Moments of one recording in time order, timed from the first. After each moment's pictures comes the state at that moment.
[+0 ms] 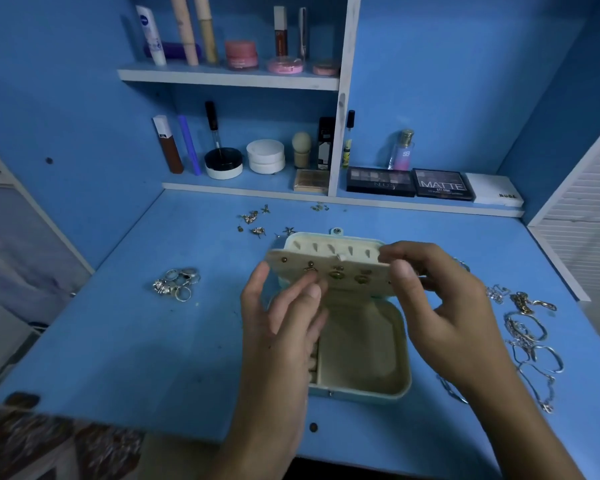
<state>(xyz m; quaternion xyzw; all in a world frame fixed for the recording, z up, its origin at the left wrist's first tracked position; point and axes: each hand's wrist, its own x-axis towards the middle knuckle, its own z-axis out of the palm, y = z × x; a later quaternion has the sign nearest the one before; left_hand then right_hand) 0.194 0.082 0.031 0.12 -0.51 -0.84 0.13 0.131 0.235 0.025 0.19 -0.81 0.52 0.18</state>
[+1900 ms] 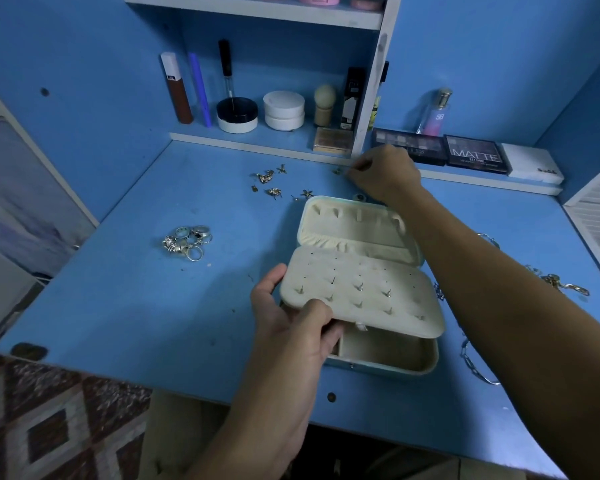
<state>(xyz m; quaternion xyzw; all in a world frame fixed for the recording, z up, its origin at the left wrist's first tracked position) 0.206 0.067 0.007 0.21 -0.47 -0.86 0.05 -0.083 0.162 -0.007 0.10 -0.96 0.25 0.04</state>
